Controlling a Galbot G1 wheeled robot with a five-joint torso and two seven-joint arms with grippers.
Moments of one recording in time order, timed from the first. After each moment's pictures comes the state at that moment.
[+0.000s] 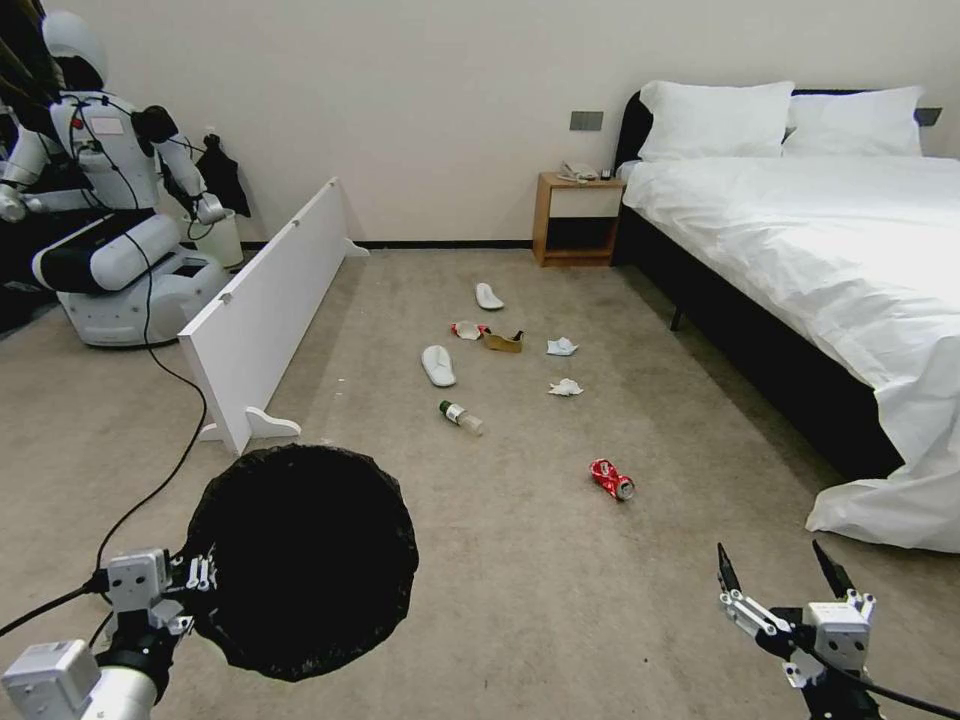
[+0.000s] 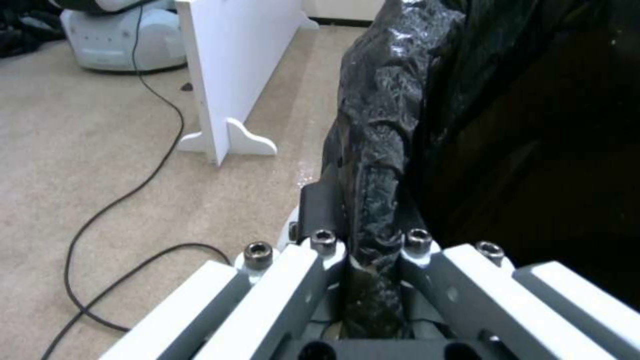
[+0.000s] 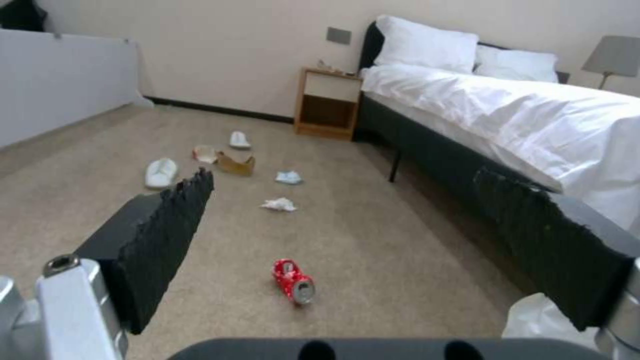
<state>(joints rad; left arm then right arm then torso) 1.81 -1.23 -0.86 -2.41 -0.53 0.35 -0.17 -1.88 1.40 0.76 2.26 0.12 0.16 0.02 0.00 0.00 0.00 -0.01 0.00</state>
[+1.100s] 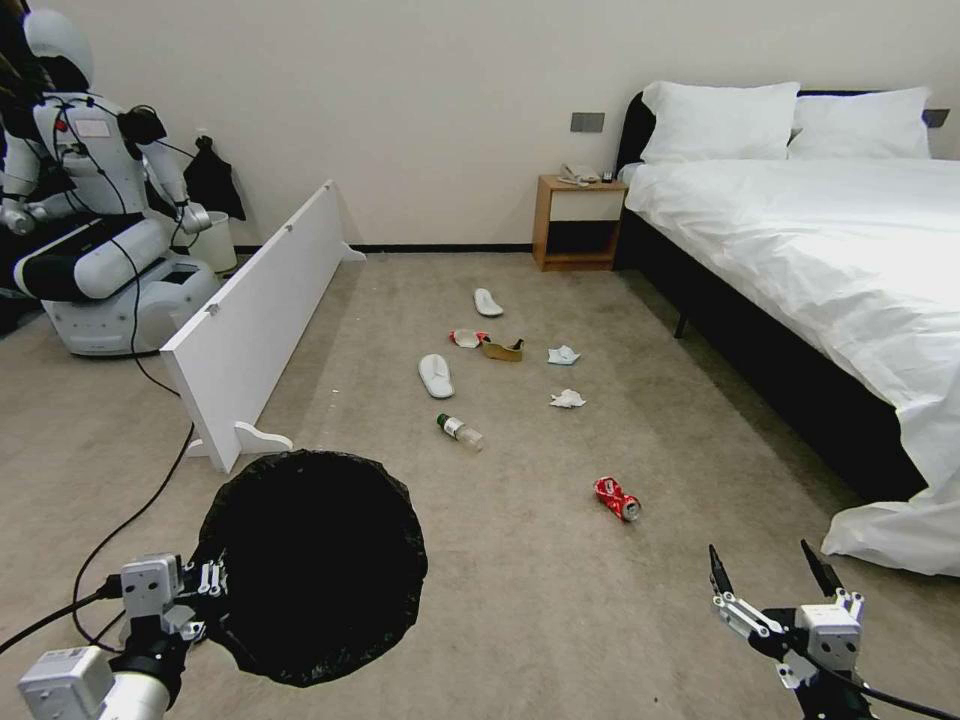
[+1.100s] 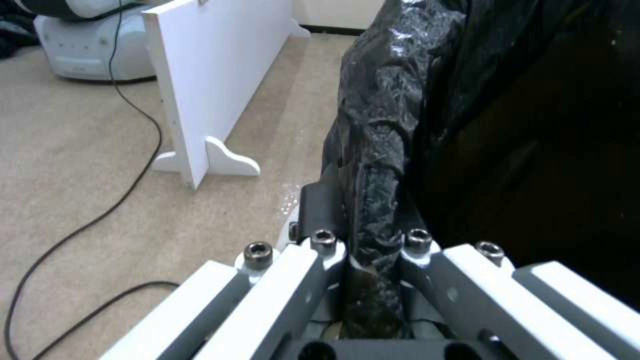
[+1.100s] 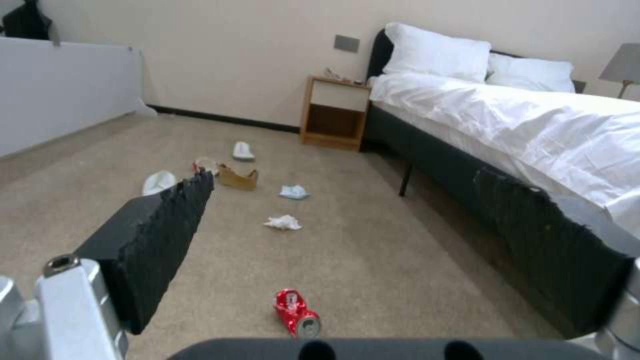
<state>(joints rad) 1.78 -1.23 -0.83 -2.40 -0.53 0.35 -0.17 -1.86 1.40 0.77 2.25 0.12 0.18 -0.01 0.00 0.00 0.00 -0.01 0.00</state>
